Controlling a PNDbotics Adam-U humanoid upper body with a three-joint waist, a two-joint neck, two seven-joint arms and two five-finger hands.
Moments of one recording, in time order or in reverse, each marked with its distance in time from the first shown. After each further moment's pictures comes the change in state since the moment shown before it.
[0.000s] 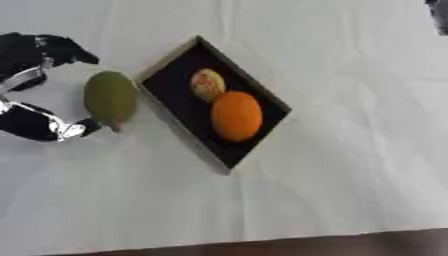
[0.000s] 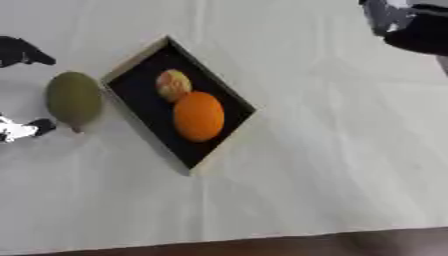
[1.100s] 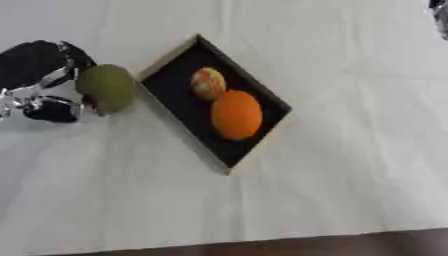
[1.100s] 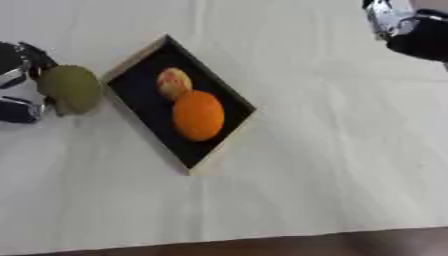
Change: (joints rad) left arm -0.057 -0.096 -0.003 0.176 -0.038 -0.012 0.203; right arm 0.022 0.024 -0.012 0.000 -0.013 0.018 0.003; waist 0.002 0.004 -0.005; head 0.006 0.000
